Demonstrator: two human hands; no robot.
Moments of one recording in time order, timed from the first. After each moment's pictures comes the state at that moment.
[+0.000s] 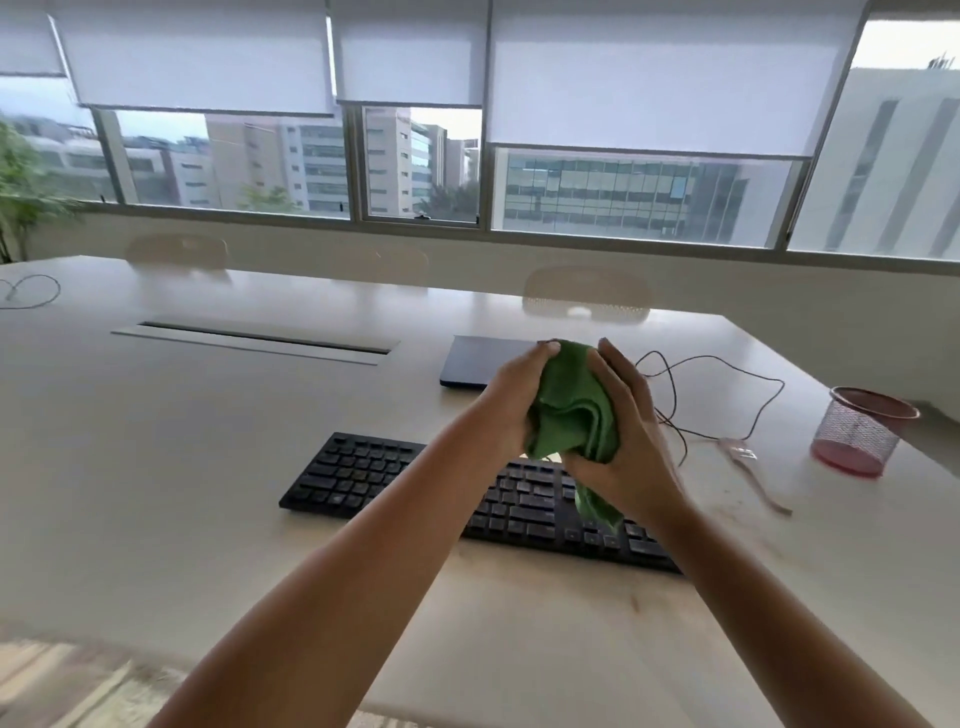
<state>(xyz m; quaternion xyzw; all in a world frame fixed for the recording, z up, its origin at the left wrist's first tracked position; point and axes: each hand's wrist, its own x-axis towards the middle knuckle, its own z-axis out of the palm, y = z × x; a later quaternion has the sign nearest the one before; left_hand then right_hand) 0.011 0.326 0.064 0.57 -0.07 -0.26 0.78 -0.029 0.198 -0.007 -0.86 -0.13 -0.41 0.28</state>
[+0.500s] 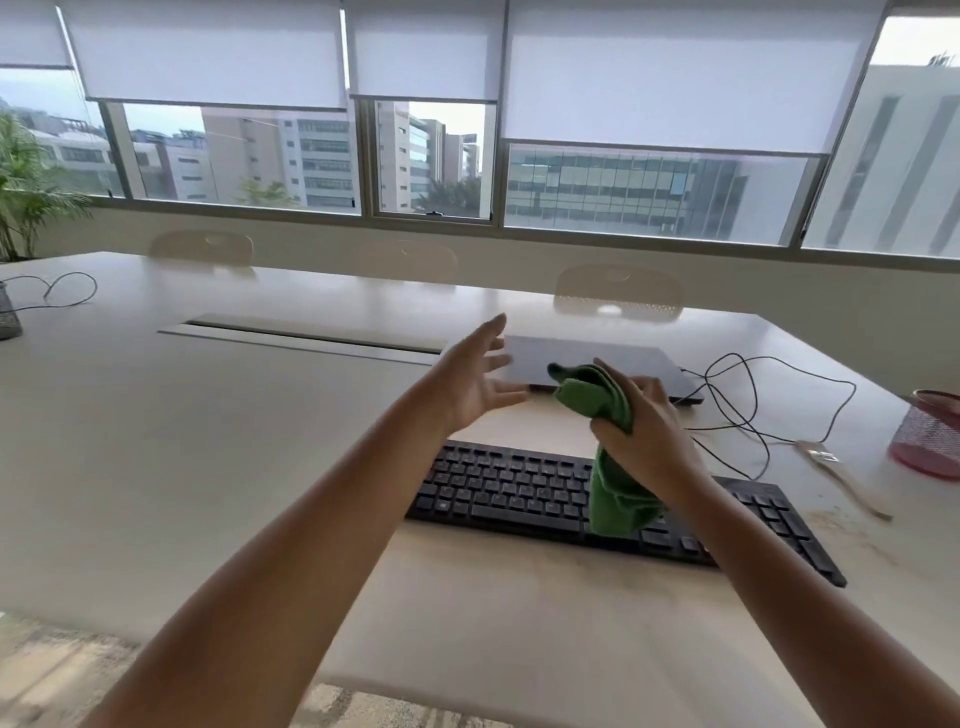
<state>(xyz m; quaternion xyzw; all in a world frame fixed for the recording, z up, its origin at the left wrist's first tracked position) 0.095 0.457 0.055 0.58 -0.12 -0.24 0.77 0.018 0.269 0.001 -0.93 0.08 -0.27 0.24</state>
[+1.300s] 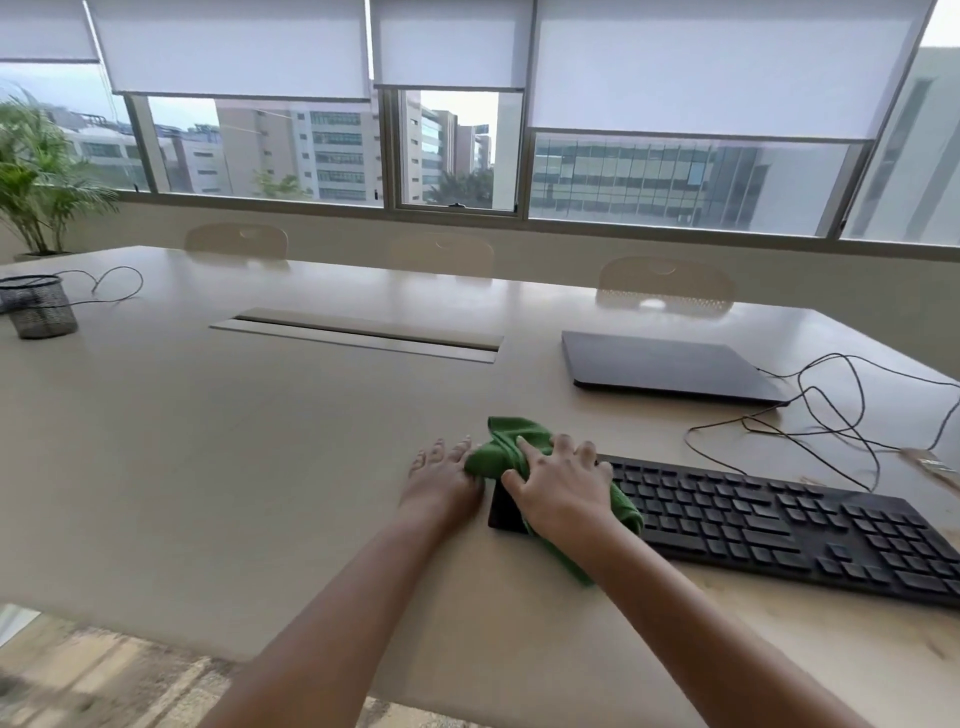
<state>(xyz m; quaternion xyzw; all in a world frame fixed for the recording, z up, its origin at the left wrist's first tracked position) 0.170 0.582 -0.095 0.97 -0.18 -0.01 0.15 0.087 0.464 -0.043 -0.99 0.13 -0.05 0.03</state>
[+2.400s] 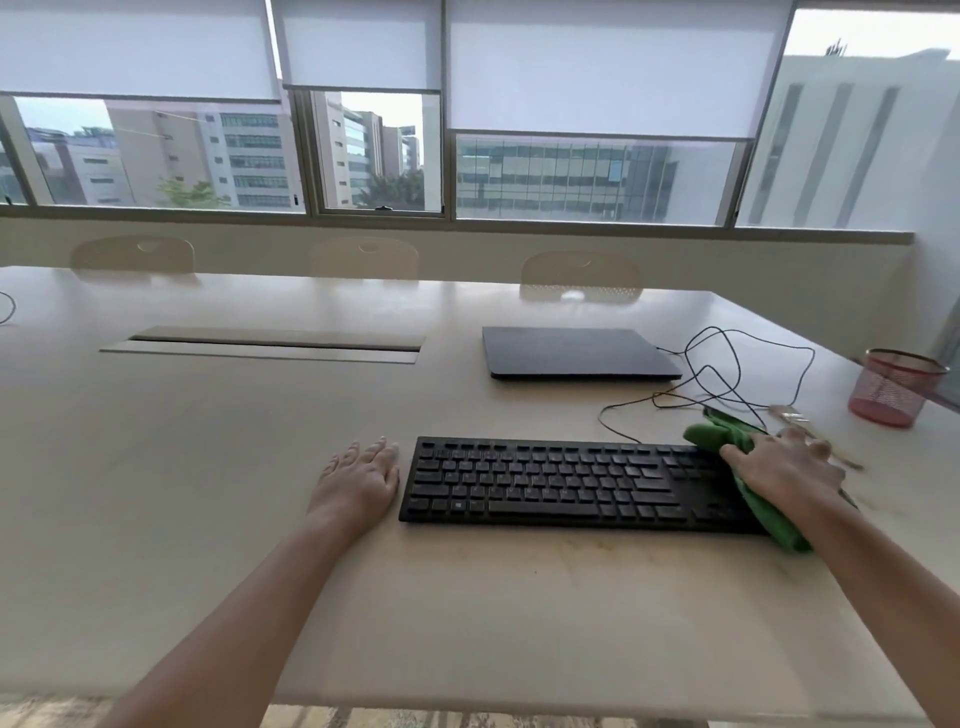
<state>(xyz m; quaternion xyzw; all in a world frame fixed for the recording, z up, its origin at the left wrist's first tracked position) 0.169 0.586 -0.095 0.98 -0.19 0.01 0.11 -0.017 0.195 -0.038 -0.89 0.46 -0.06 0.00</state>
